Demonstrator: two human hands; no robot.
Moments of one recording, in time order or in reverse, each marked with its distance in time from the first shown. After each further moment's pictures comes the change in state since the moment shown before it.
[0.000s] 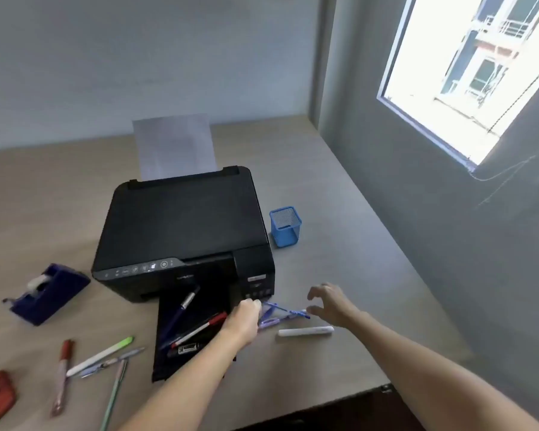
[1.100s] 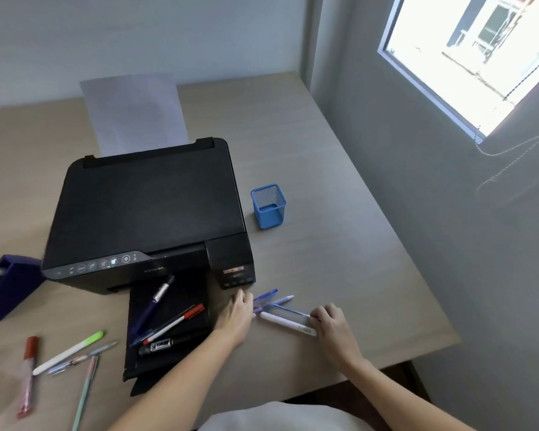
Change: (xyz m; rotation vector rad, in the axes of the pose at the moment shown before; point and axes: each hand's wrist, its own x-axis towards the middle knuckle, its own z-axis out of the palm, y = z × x) left_hand 0.037 0.009 0.050 0.210 -0.083 -0.021; right_hand -0.058 0.041 0.067 0.136 0.234 0.131
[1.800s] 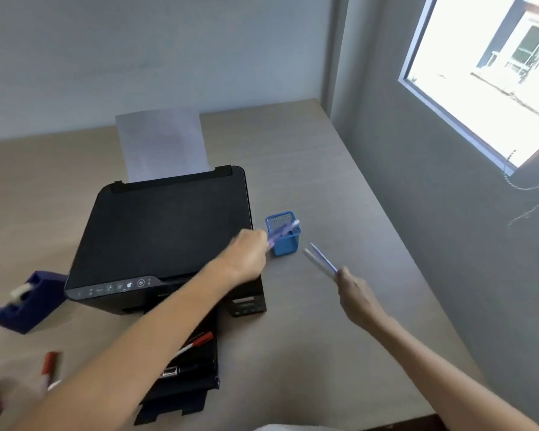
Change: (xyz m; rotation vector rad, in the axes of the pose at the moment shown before) left_hand -0.010 0.044 -0.227 -0.116 0.228 0.041; right_hand 0.107 -0.032 -0.101 -0.138 -0.012 -0.062
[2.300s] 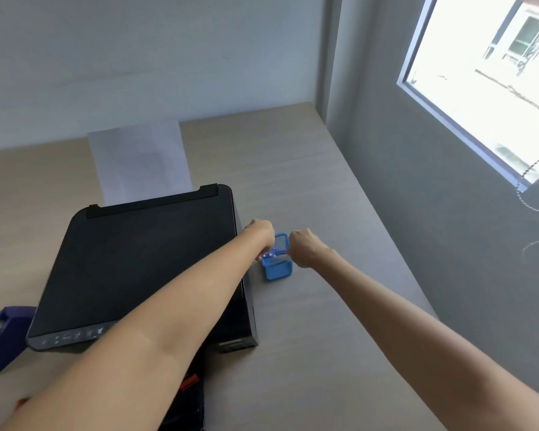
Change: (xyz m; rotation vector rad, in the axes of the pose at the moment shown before) left_hand 0.161 0.018 0.014 0.043 -0.348 -0.374; right_hand 0.159 -0.094 -0.051 -0.146 -0.240 -0.058
